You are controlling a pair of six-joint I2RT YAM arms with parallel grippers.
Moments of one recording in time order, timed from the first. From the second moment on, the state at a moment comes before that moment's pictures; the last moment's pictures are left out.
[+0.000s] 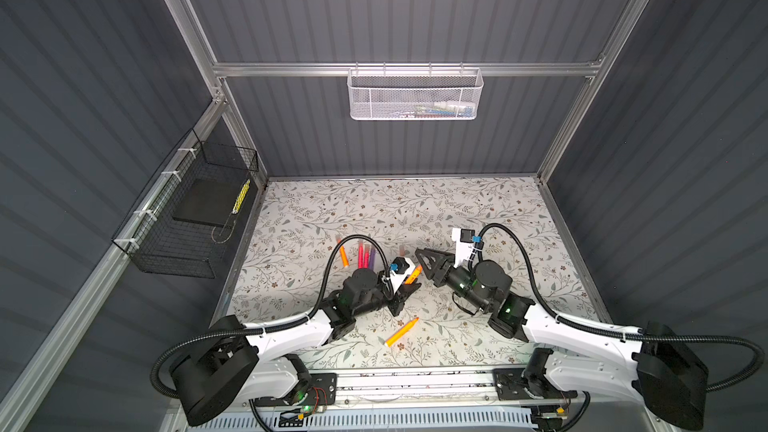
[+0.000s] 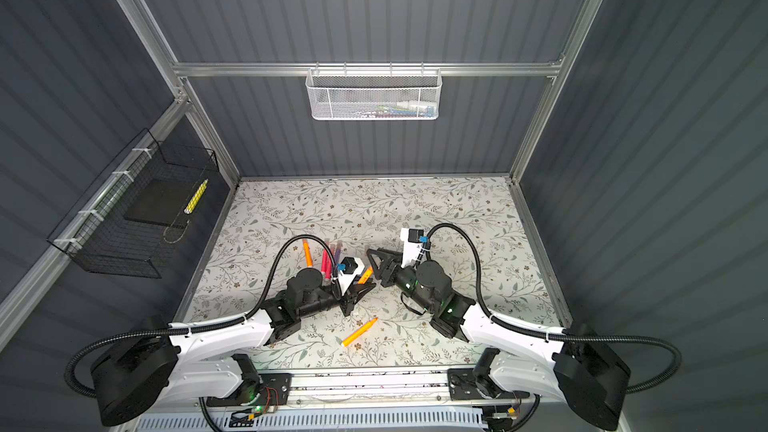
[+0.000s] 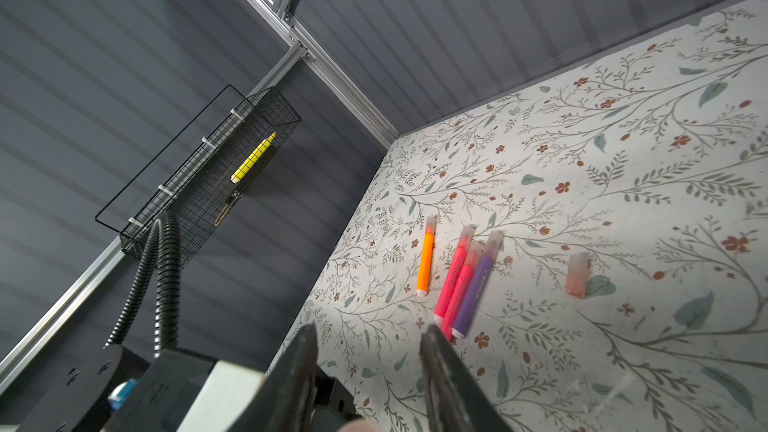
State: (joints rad) left arm -0.90 1.26 0.44 0.52 0.23 -0.04; right arm 0.89 1.12 0.49 0.59 0.09 0.76
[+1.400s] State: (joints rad) left arm -0.74 1.20 0.77 0.05 0.36 0.05; right arm 0.99 1.30 0.60 0.91 0.40 0.76
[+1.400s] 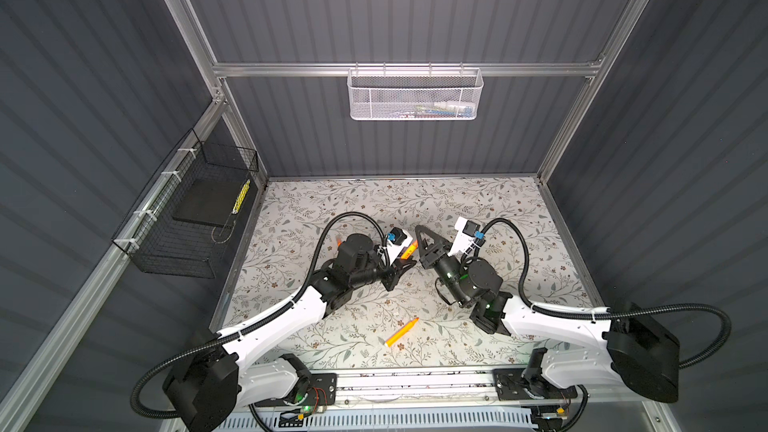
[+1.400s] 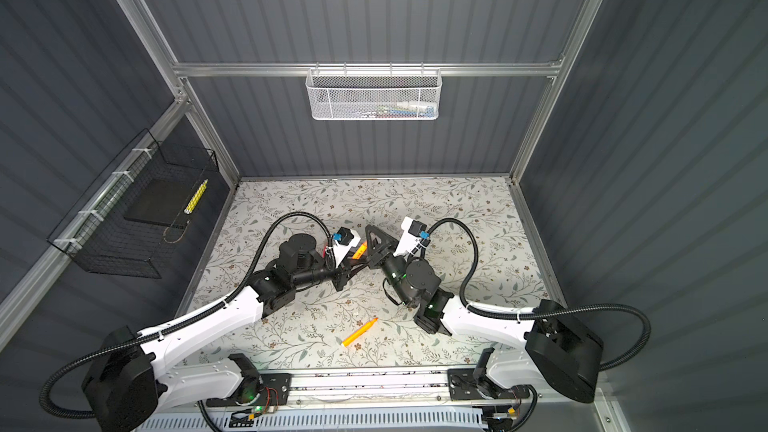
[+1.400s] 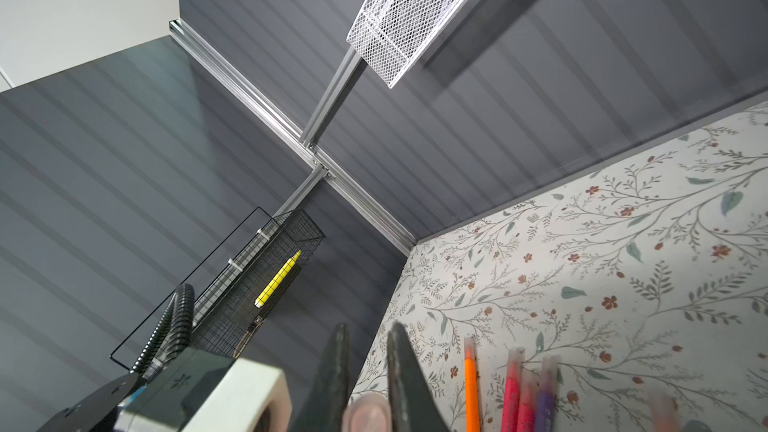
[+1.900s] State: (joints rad) left arm -0.74 1.18 0.78 -0.03 0.26 0.15; right arm 1.01 1.29 0.64 0.78 0.42 0.78
